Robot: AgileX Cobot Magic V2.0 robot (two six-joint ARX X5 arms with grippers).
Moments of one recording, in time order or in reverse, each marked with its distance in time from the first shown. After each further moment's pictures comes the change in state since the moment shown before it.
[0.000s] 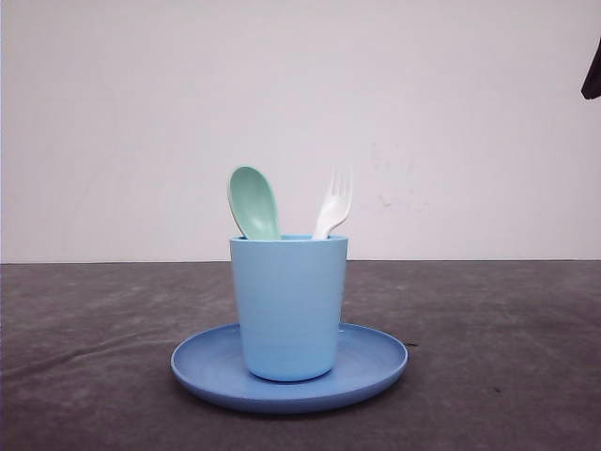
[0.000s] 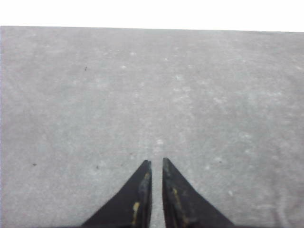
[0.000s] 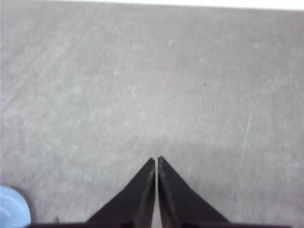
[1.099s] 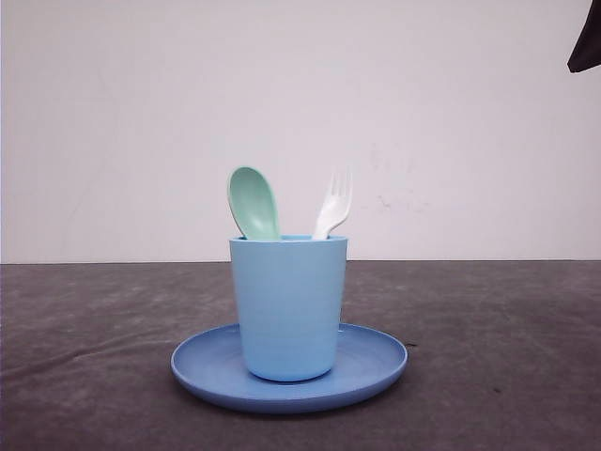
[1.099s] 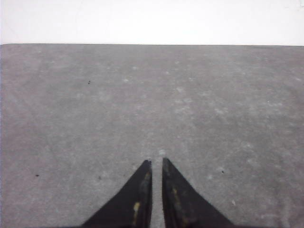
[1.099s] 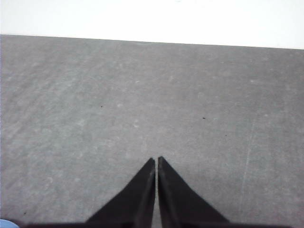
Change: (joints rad) left arm 0.001 -0.053 -0.022 0.014 -0.001 0.012; right arm -0.010 -0.010 -0.002 0.105 0.011 -0.013
